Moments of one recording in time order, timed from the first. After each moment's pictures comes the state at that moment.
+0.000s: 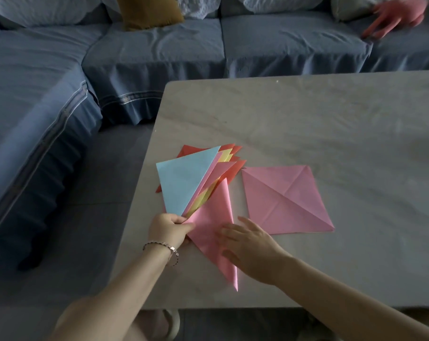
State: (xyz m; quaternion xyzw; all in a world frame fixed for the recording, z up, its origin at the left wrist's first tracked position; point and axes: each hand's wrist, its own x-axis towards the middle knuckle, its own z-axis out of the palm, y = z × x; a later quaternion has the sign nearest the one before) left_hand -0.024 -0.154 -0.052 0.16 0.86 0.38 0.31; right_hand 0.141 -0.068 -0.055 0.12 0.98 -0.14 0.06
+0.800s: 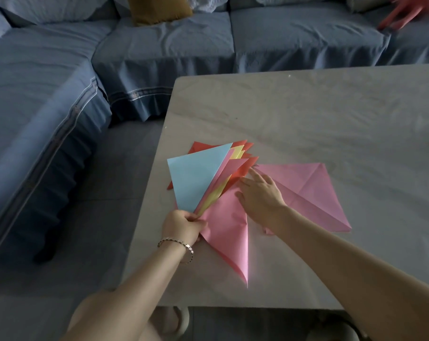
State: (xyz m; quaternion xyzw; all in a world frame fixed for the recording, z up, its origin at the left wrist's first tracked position) left_hand -0.024 -0.152 -0.051 0.17 0.86 0.37 0.31; right_hand 0.079 -0.006 -0.055 0.31 0.94 -0.07 0.09
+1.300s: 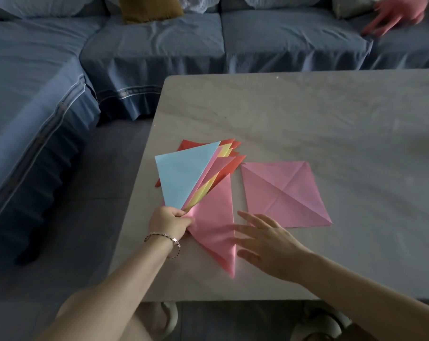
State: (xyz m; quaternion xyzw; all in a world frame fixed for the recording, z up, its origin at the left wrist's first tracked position) left_hand -0.024 -0.150 -0.049 0.17 0.87 0.34 0.30; right_hand 0.172 -0.053 -0.061 0.12 0.99 -0.06 0.05
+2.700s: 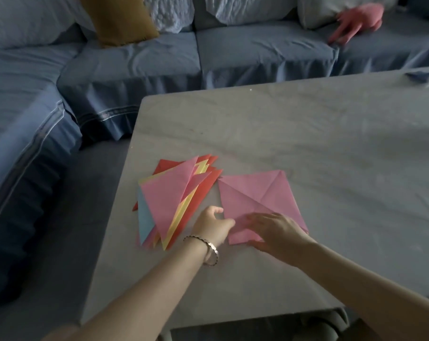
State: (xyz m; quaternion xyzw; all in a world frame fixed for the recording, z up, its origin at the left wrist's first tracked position) left_hand 0.051 -0.075 -0.035 0.27 0.80 0.31 0.43; right_hand 0.201 0.007 -0.073 0.20 0.97 -0.10 -0.06
